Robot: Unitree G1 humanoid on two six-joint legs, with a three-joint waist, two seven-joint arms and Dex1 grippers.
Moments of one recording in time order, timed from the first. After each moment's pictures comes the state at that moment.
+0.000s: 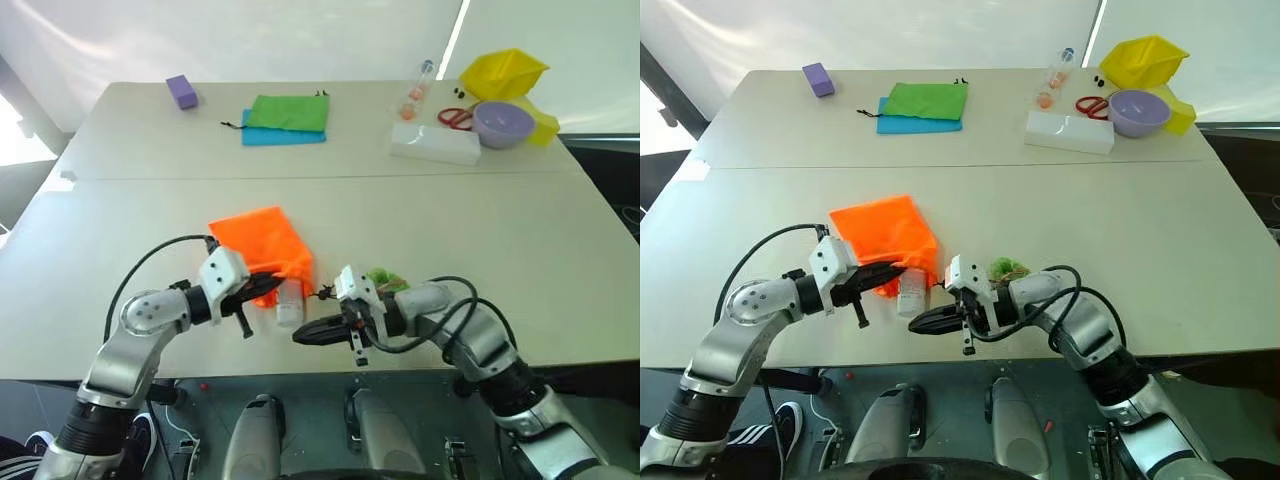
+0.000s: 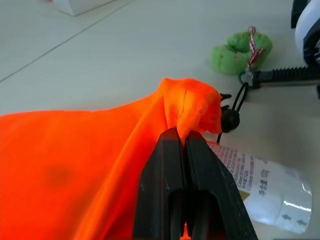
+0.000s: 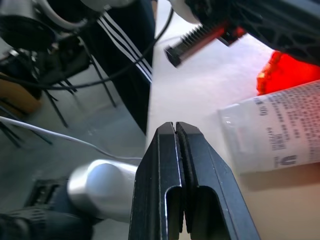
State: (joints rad) left arm -0.13 0.59 -0.05 -0.30 -0.30 0.26 -0.85; right arm -0.40 -0.45 0.44 -0.14 0.38 0.48 1.11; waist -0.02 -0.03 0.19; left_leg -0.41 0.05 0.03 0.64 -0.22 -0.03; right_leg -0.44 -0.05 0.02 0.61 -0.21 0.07
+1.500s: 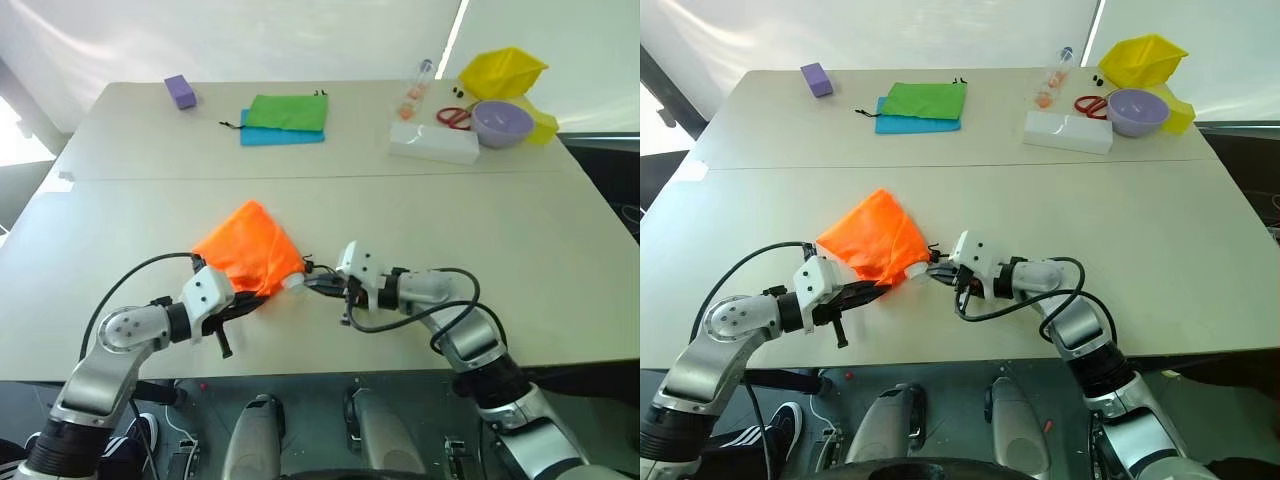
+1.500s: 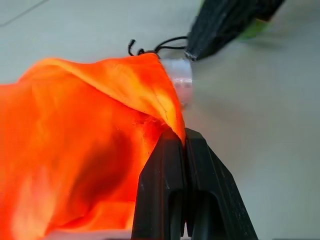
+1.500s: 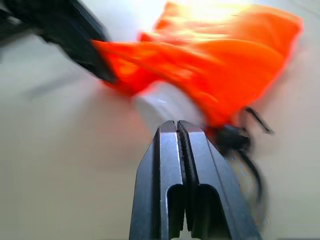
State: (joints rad) left arm -0.03 0.65 -0.02 -0.25 -0.26 0.16 -0.90; right arm -0.39 -0.34 0.35 -0.08 0.16 0.34 0.86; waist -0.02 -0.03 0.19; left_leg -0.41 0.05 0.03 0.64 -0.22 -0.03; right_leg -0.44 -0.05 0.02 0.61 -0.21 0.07
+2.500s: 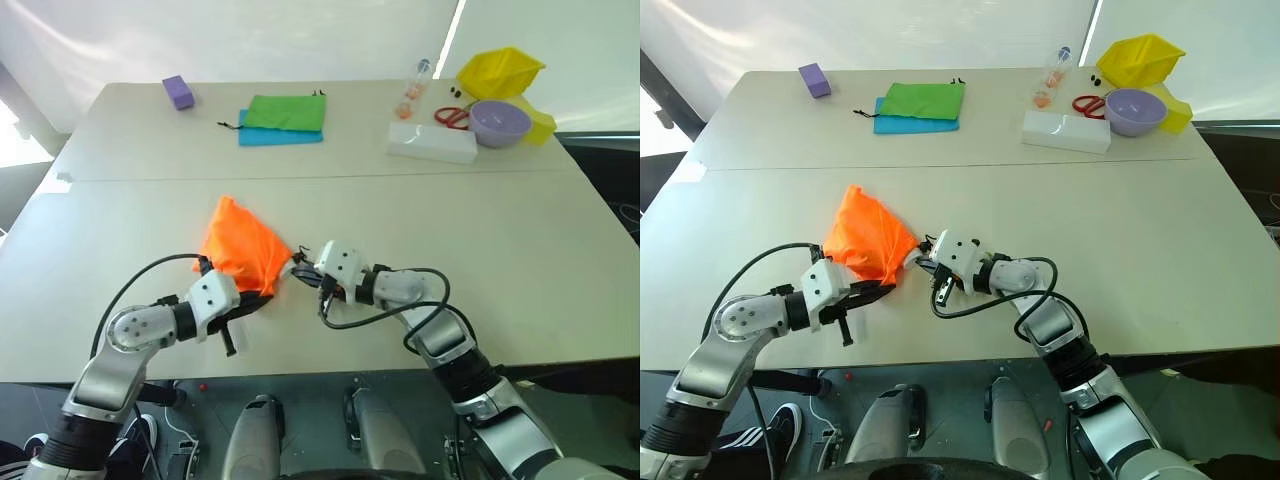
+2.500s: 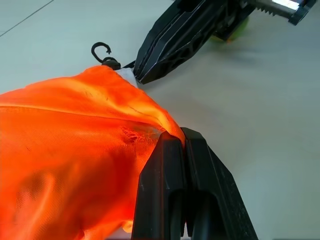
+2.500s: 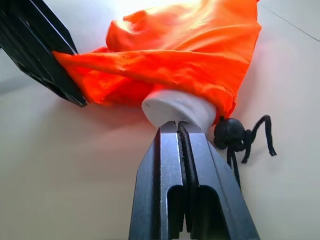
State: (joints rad) left arm -0.03 0.65 -0.05 -0.20 -0.21 0.08 -0.93; right arm -0.44 -0.26 0.39 0.06 -0.01 0.23 0.73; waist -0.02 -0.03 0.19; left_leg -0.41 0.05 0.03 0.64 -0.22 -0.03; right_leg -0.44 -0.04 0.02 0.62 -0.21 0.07
